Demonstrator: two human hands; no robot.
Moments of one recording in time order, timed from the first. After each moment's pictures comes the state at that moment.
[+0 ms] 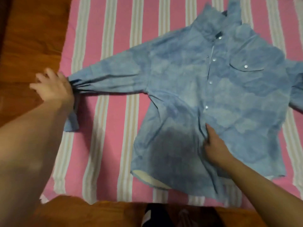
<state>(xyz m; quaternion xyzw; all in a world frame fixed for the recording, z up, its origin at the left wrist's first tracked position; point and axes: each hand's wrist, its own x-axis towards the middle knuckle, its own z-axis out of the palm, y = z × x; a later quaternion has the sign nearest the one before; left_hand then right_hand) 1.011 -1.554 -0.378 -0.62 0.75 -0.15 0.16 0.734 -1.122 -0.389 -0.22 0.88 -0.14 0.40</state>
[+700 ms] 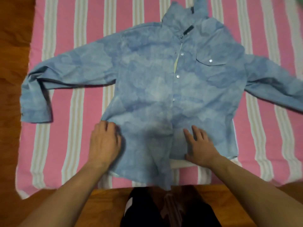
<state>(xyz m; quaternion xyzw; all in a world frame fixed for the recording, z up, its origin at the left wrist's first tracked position) 0.986 -1.280 -0.386 -0.41 0.90 0.13 0.04 0.721 -1.037 -0.402 -0.43 0.80 0.17 0.38</state>
